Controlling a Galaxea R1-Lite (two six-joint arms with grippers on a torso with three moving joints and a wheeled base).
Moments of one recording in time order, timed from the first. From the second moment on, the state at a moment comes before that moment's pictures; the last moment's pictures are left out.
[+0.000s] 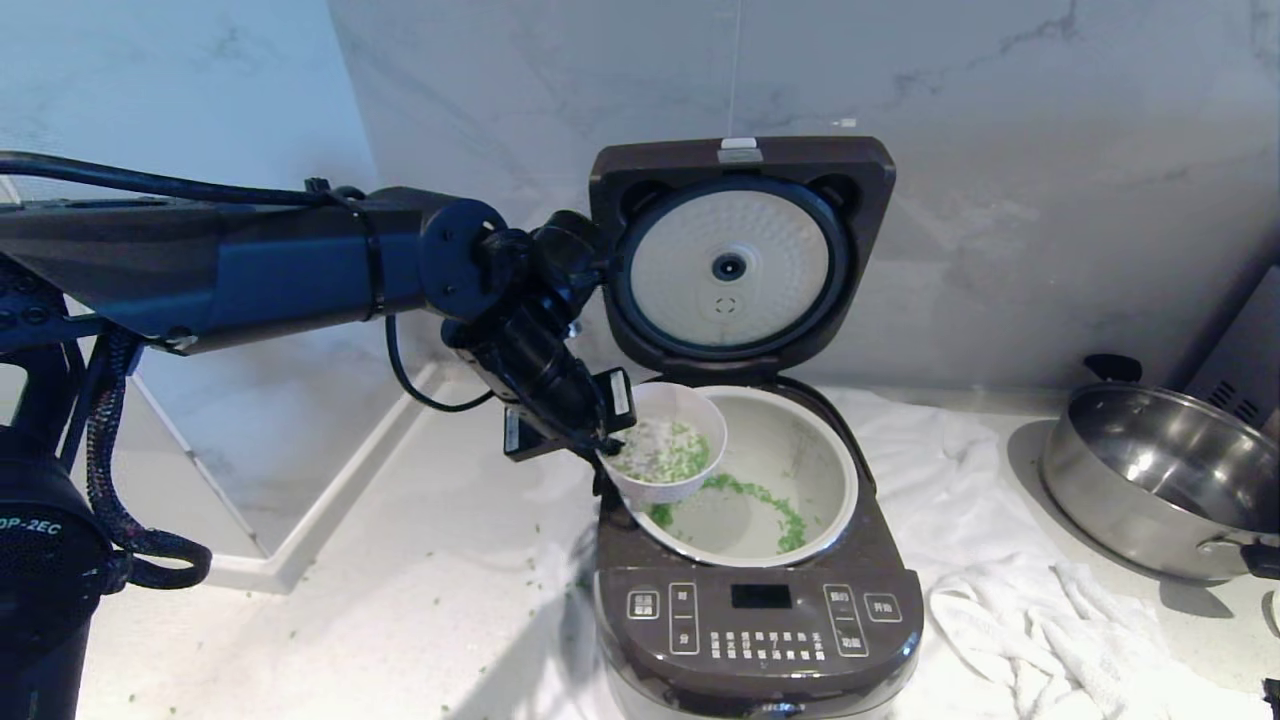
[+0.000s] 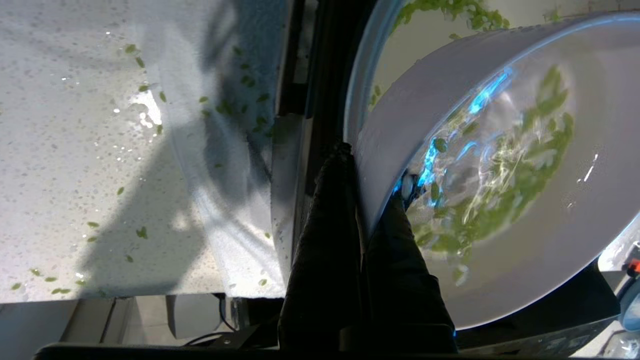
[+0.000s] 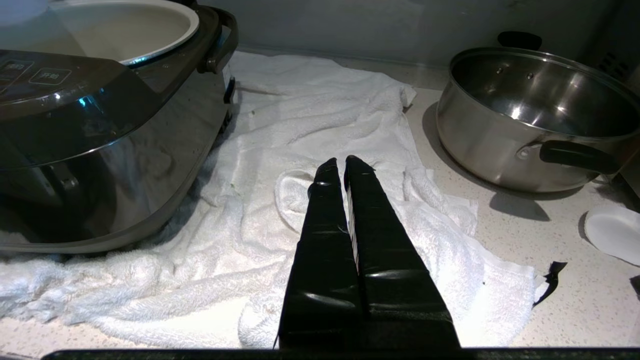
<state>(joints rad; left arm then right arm) -0.60 2.12 -1.96 0.87 -0.09 -0.68 0.00 0.00 0.00 0.00 0.03 -0.07</state>
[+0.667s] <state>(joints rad) -0.71 2.18 -1.97 0.75 -0.02 -0.72 0.00 0.00 0.00 0.00 0.03 -0.07</state>
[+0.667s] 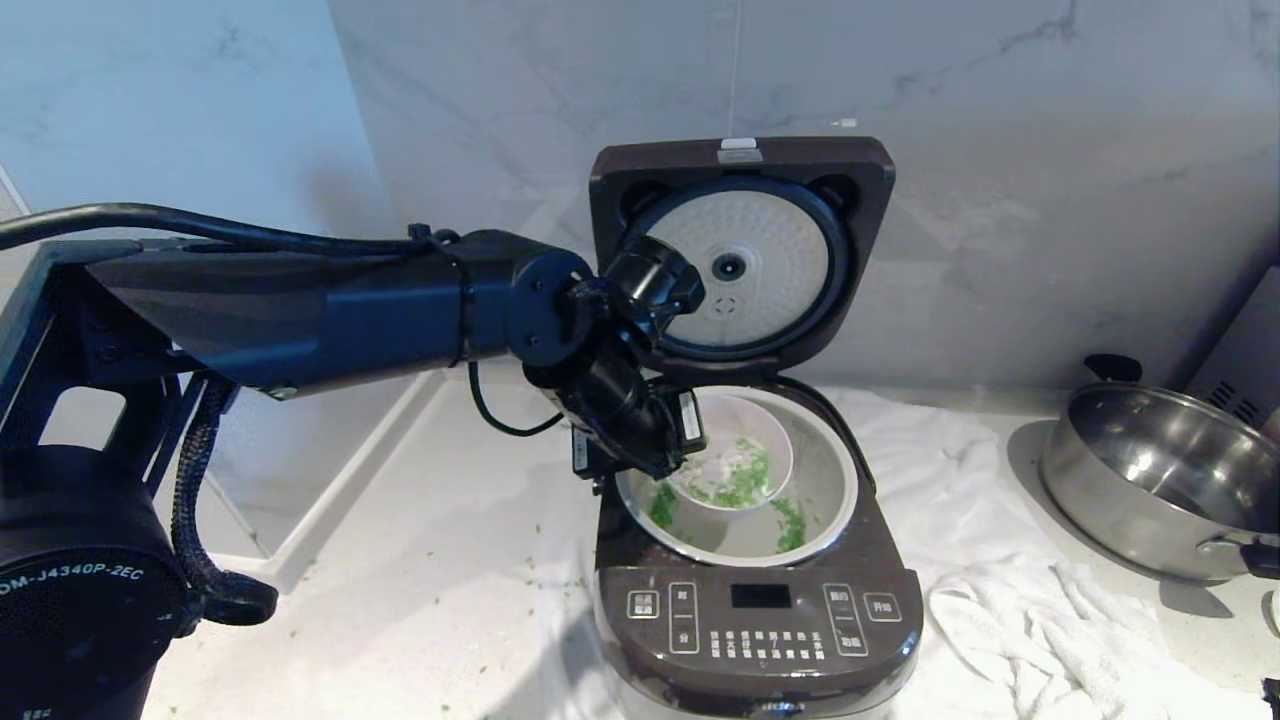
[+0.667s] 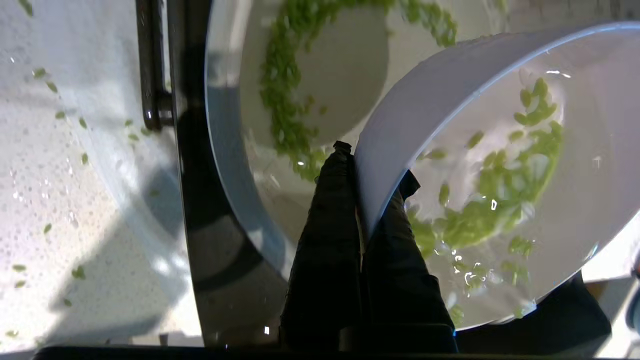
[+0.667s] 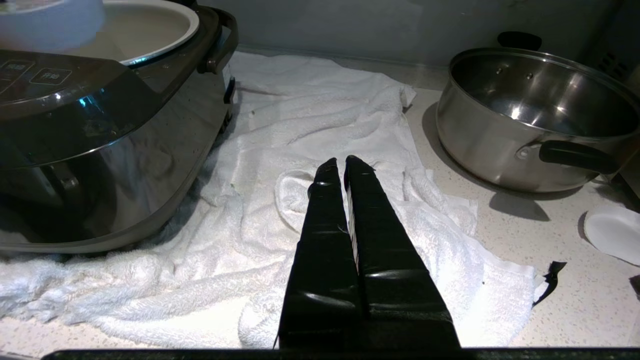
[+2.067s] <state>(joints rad) -0.75 2.29 -1.91 0.35 0.19 -0.74 0.00 0.00 0.00 0.00 0.03 -0.07</state>
